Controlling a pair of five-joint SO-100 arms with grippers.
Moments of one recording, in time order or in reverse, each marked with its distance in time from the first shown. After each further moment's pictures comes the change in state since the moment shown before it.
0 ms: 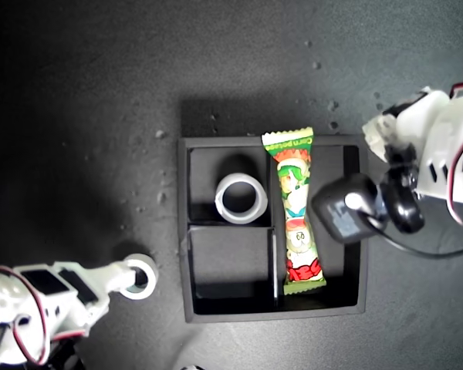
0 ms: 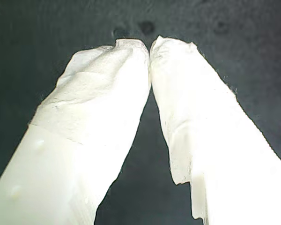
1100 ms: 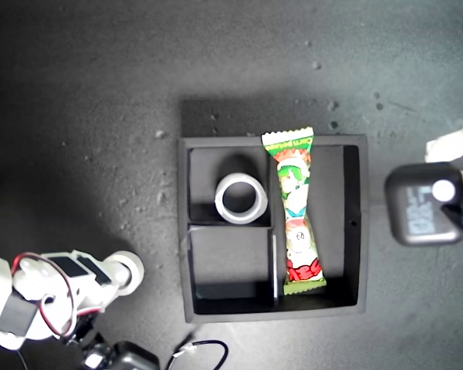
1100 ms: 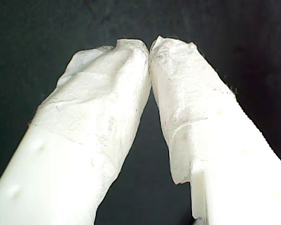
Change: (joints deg) arm 0 -1.5 -8.7 9.5 -17.3 -2.2; arm 1 -5.0 25.8 14.3 5.2 22.2
